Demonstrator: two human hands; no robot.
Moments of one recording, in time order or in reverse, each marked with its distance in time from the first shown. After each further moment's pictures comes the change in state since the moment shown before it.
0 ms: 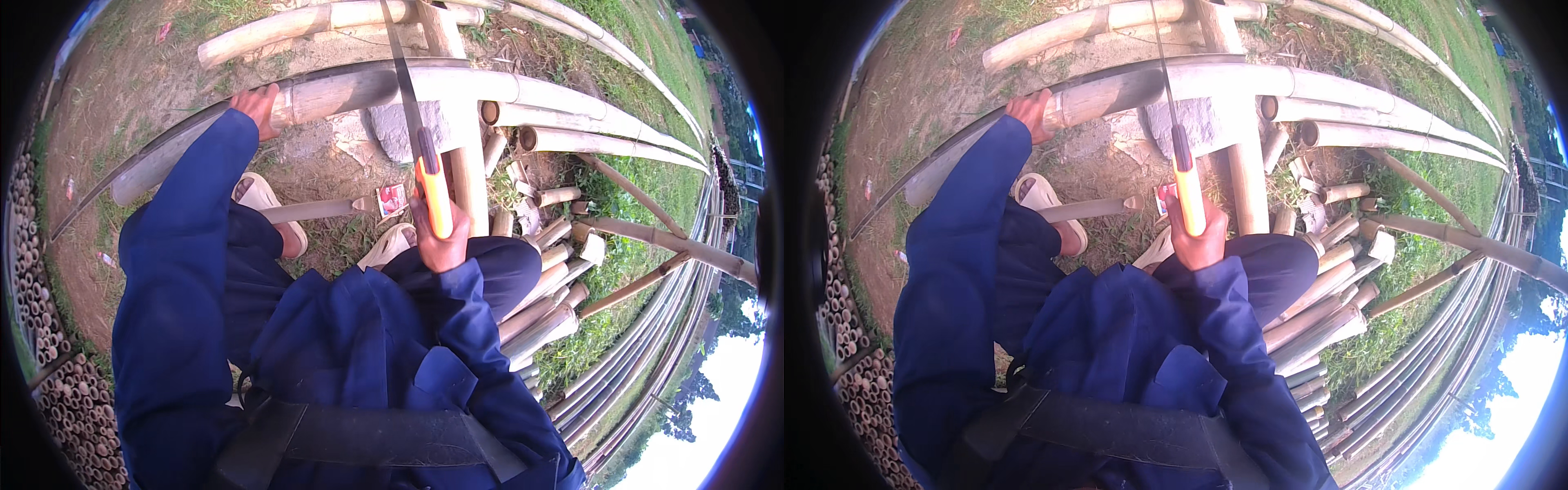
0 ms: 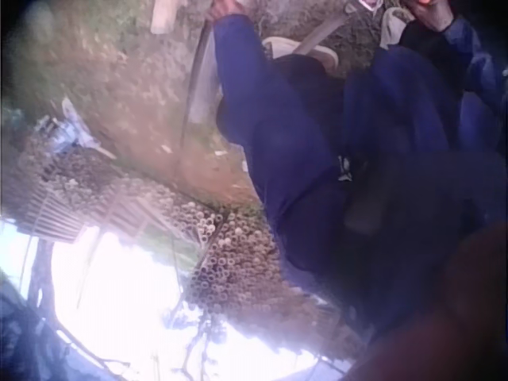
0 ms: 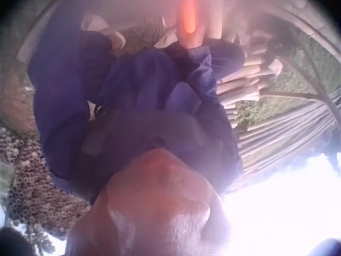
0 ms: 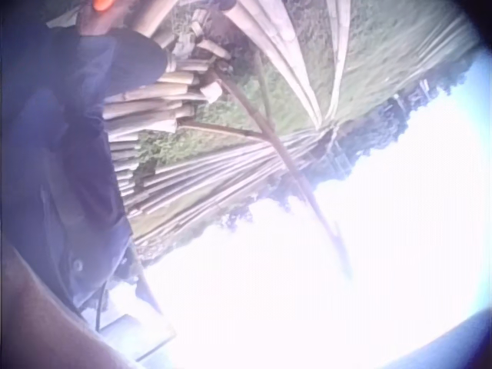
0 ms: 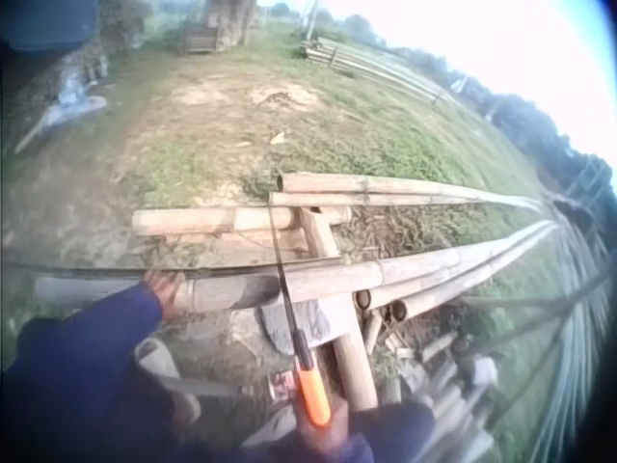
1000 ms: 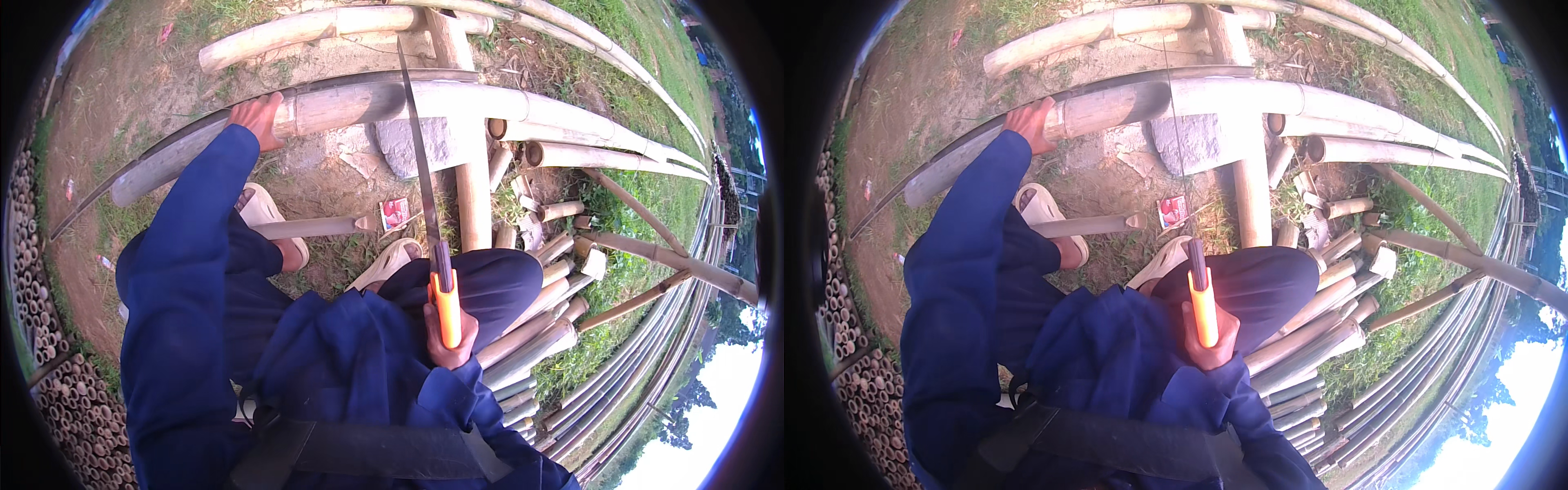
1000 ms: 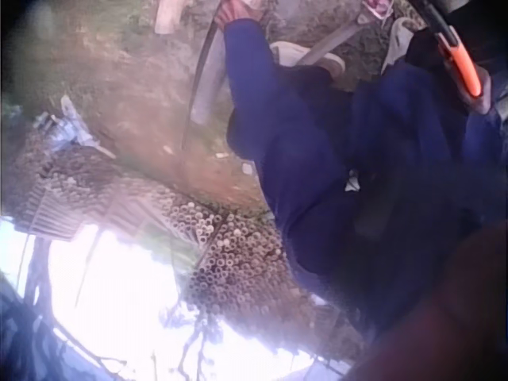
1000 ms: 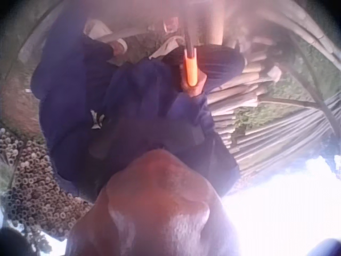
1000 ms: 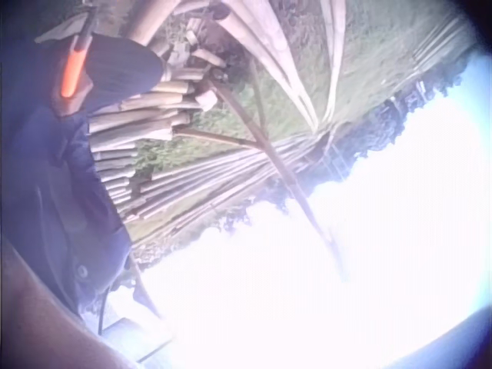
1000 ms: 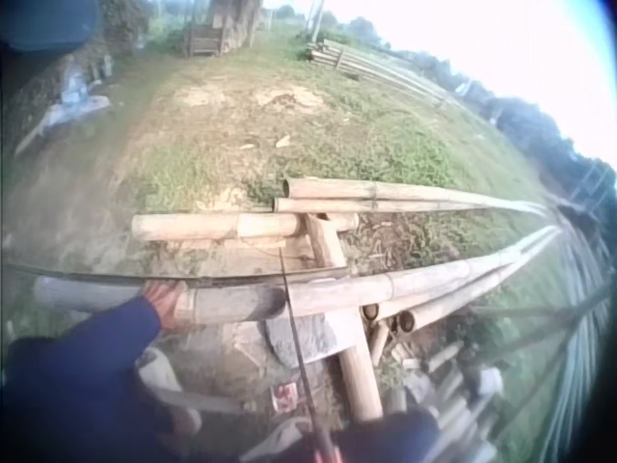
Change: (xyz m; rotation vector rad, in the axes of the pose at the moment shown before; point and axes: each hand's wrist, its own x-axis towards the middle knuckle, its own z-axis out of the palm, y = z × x) left_hand 0.006 0.004 -0.001 -0.072 0.048 -0.020; right_hand -0.095 0.005 -0.037 -0.190 0.048 0.023
